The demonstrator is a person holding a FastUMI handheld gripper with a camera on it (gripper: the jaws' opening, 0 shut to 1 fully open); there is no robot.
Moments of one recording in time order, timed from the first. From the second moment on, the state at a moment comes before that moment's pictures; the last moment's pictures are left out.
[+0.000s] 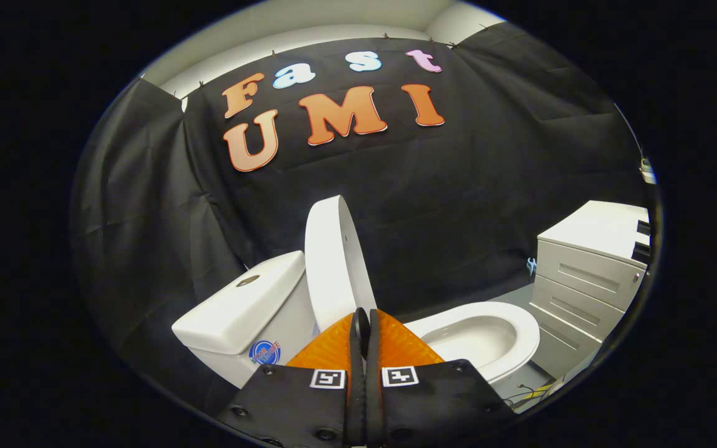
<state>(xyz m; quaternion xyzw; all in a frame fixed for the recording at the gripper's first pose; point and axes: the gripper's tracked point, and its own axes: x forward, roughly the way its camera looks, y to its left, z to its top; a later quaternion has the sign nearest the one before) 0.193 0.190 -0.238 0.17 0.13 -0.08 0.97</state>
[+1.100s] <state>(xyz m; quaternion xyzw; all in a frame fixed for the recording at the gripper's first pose) 0.208 0.284 -0.235 0.03 0.16 -0.04 0.99</state>
